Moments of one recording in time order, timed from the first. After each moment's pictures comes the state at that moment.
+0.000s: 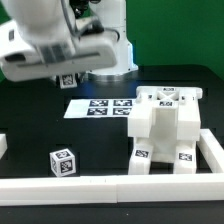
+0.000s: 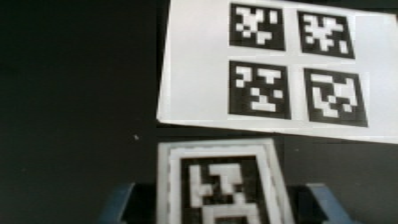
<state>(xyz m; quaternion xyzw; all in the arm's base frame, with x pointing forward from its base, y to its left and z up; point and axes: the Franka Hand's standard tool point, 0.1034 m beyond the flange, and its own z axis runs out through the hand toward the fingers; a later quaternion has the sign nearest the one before) 0.427 -0.101 0.098 -0.95 -0.02 0.32 0.05</state>
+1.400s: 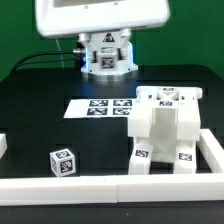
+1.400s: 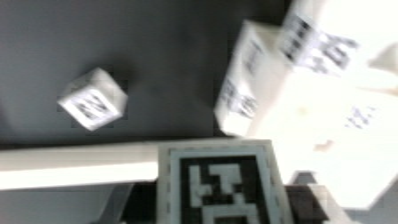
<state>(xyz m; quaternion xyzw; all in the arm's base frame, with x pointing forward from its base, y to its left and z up) 0.550 -0.001 0.171 -0.98 0.01 -0.18 0.03</state>
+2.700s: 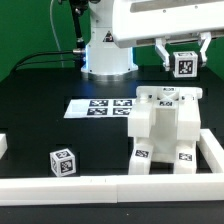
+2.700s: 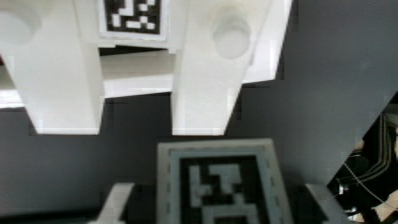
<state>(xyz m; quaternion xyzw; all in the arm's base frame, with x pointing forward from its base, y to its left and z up) 0.586 0.088 0.159 -0.95 0.04 -0.30 0.03</state>
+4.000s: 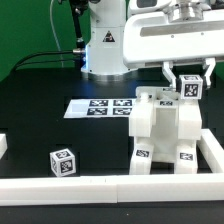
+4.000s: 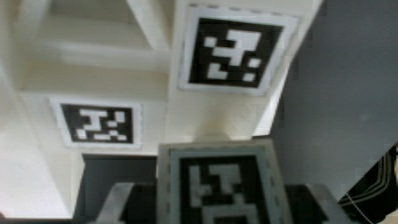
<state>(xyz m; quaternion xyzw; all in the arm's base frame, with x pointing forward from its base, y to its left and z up) 0.571 0.102 0.118 -0.96 0.03 -0.29 0.01</state>
